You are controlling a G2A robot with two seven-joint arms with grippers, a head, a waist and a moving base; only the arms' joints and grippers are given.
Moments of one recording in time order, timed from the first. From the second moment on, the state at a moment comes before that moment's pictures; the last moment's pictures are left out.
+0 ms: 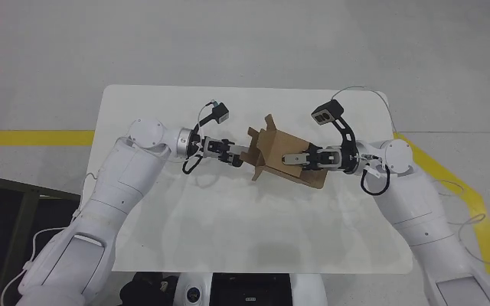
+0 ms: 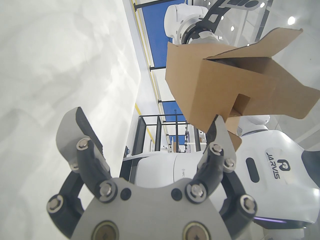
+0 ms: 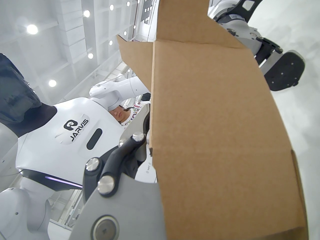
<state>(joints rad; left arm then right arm) 0.63 -1.19 -0.94 -1.02 -0.46 -0.36 -1.41 -0.84 -1.07 1.06 -1.34 0.78 -0.43 1.39</state>
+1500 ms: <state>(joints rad) 0.60 -1.23 -0.87 -0.99 -0.50 -0.36 -1.45 -0.84 -1.09 1.02 -1.33 0.78 -0.45 1.37</state>
